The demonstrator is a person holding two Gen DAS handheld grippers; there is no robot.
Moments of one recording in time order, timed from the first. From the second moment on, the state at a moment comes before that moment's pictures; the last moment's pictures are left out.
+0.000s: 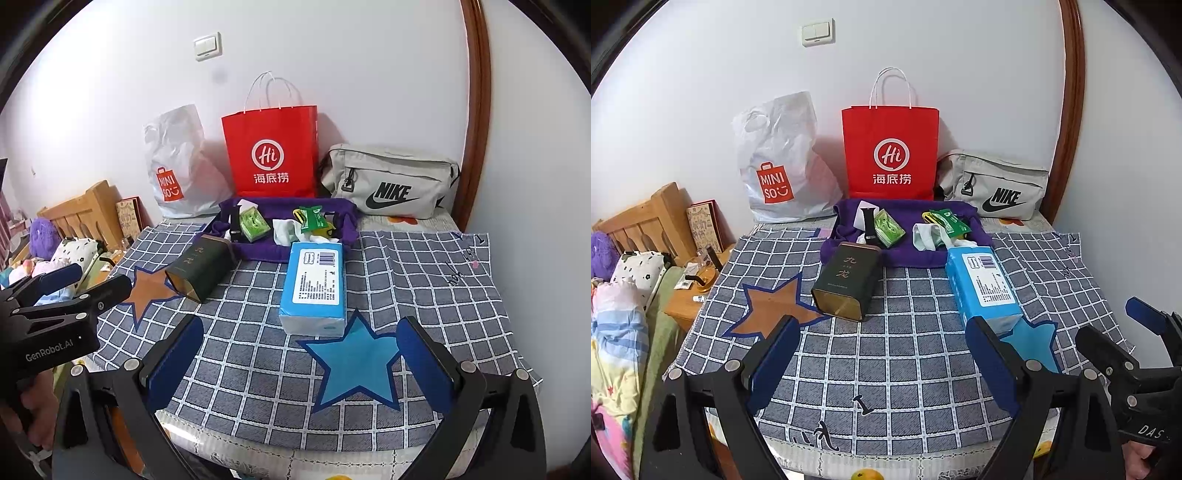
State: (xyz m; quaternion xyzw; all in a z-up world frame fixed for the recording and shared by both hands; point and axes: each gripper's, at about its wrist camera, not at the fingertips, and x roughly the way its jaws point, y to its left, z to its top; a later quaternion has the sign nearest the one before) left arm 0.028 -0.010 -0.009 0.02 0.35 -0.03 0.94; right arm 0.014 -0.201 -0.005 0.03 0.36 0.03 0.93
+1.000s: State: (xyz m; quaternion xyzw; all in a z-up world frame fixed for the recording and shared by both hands) left arm 0.028 -0.010 -0.009 0.02 0.35 -0.03 0.94; right arm 0.011 -0.199 -0.002 0.03 0.36 0.04 0.93
